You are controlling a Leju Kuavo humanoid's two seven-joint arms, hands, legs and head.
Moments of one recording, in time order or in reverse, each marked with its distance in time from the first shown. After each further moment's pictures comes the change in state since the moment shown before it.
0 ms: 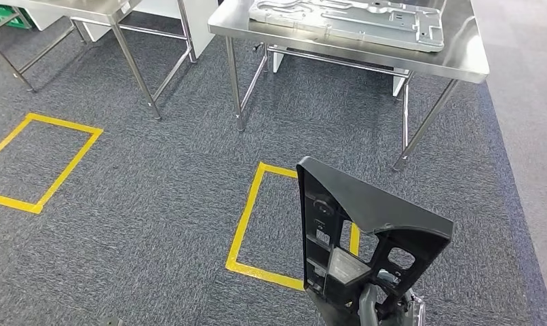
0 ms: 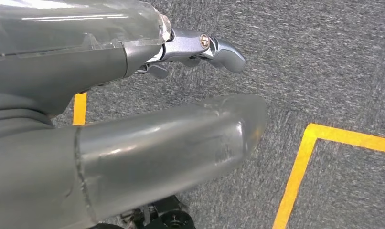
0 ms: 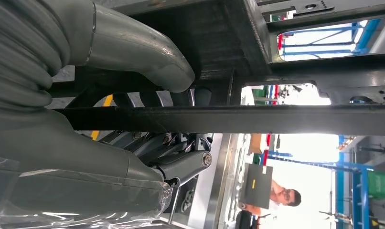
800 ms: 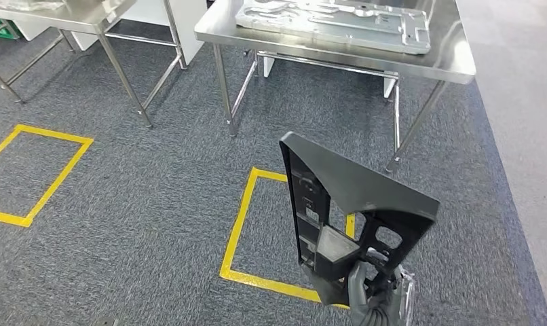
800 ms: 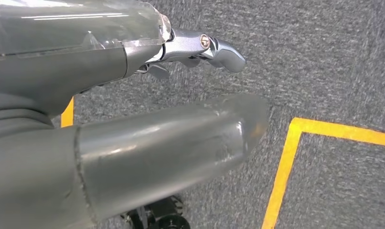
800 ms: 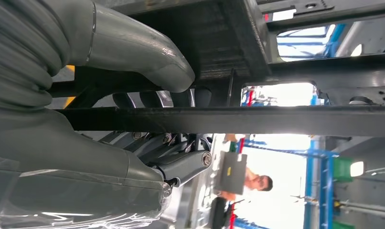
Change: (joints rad) left arm -0.010 0.020 -0.002 0.000 -0.014 -0.010 -0.005; right arm -0.140 -0.042 0.106 0.033 0.024 -0.143 0.018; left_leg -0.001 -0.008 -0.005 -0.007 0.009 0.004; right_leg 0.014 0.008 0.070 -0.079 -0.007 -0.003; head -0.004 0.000
